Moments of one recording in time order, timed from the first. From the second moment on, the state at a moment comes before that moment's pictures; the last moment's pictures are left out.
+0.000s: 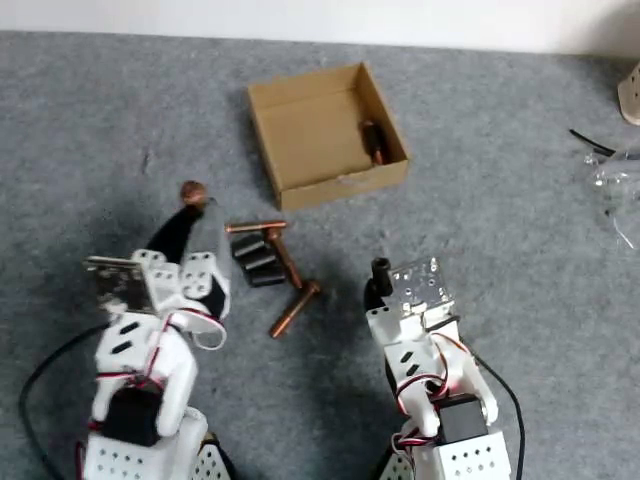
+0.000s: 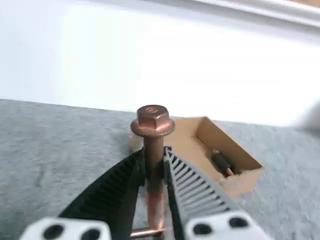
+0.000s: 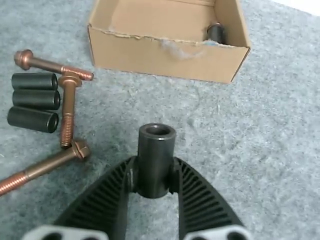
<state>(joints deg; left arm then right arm) 4.8 -103.7 84.7 31.1 14.8 -18.0 -104.8 95.5 46.1 11.6</state>
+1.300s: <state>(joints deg) 24.3 -103.7 79.7 33.9 26.3 -39.1 -104.8 86.1 52.7 13.6</state>
